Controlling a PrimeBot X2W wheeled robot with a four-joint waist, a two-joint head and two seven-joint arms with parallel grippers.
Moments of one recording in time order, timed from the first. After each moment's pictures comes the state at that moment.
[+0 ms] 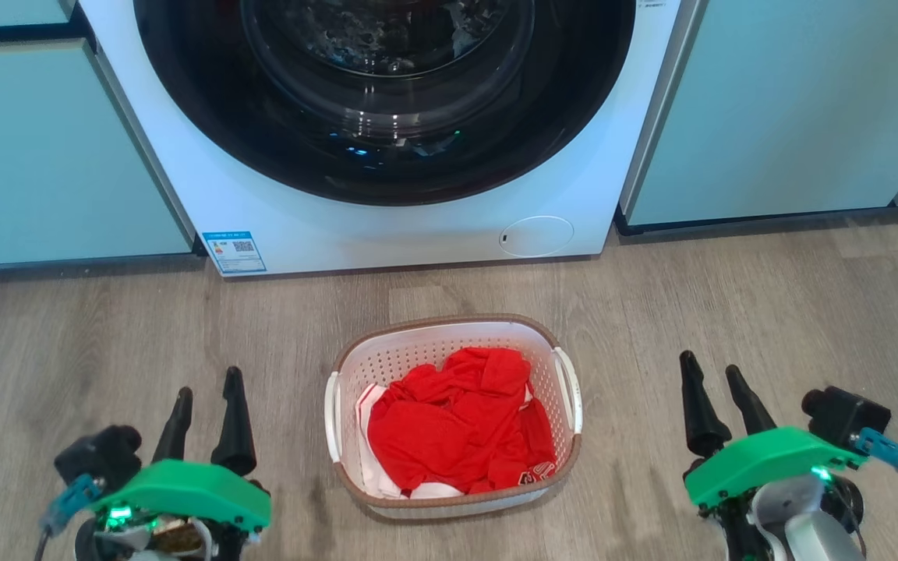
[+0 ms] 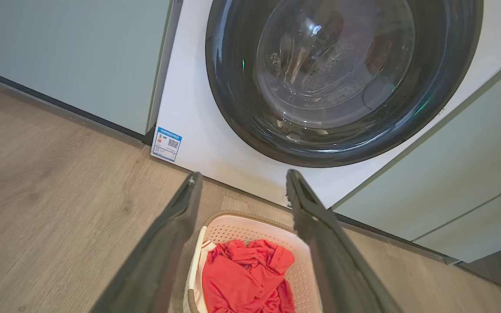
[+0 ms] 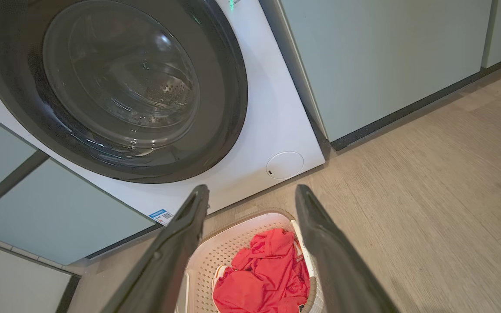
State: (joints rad) left arm 0.06 0.05 -0.10 0.13 -0.56 0.06 -0.13; right arm -0.02 -0.04 0.10 0.21 0.63 0.13 -0.13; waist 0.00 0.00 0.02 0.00
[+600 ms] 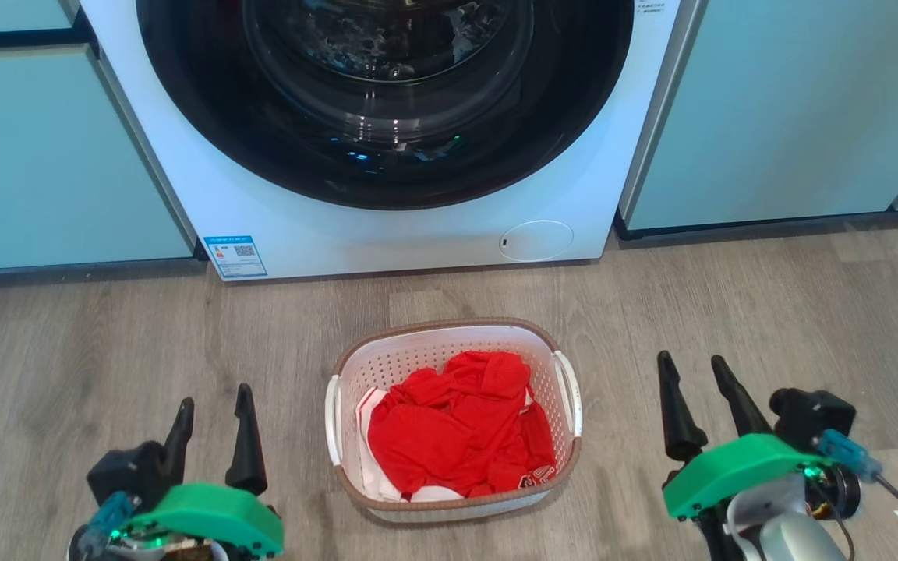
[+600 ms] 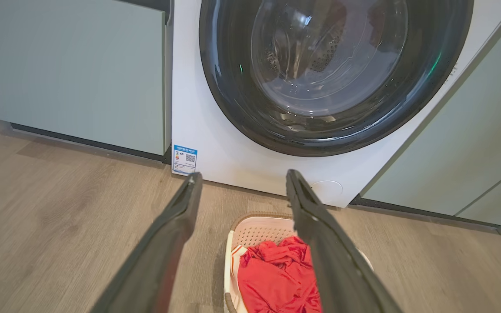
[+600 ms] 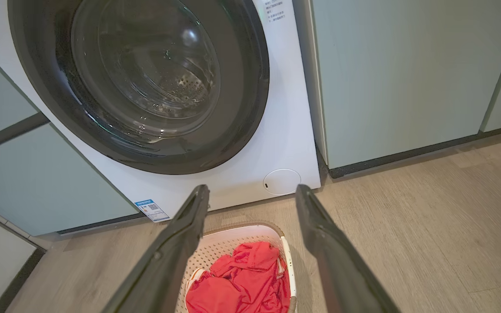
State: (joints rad) left arm 0.10 0.05 -0.12 0.13 -0.37 0.08 -0.17; right arm -0.02 -0.04 0.14 0.21 0.44 0.13 -0.18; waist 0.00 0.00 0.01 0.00
